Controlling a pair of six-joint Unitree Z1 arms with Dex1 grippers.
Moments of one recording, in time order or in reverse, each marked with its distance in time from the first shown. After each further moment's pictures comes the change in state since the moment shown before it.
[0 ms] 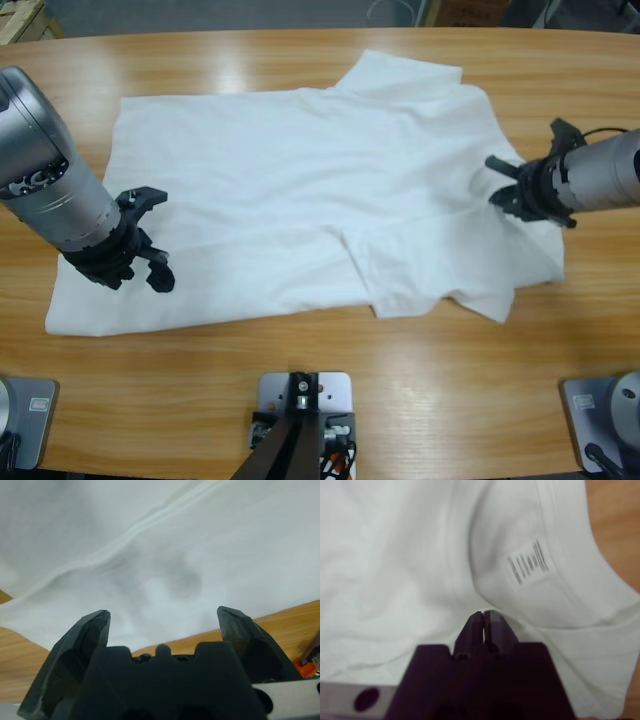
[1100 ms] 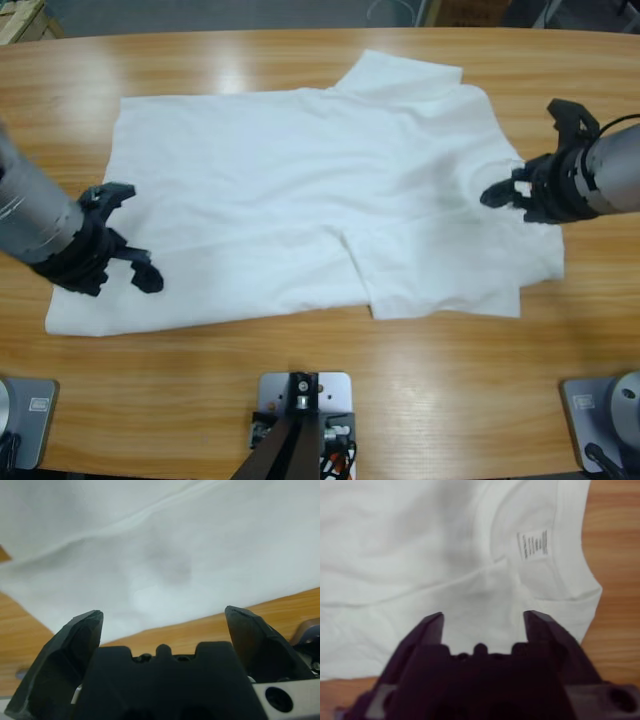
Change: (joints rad) arm 0 -0.010 -0.138 0.091 -0.032 0.013 -0.166; arm 1 0.176 -0.070 -0.159 0.342 -0.081 -0.160
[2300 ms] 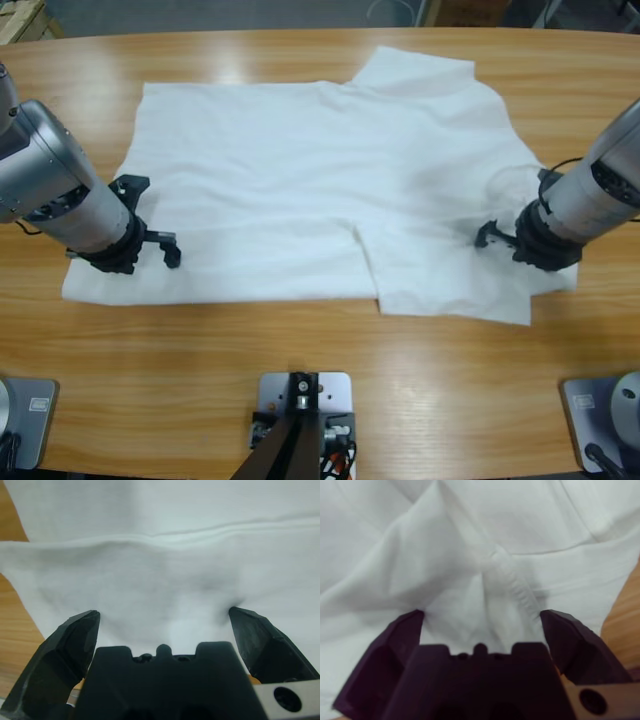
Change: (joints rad) arm 0 -0.028 0.146 -0.012 -0.111 0.198 -0.152; arm 1 -0.117 0.223 0.033 0.080 0.125 0.256
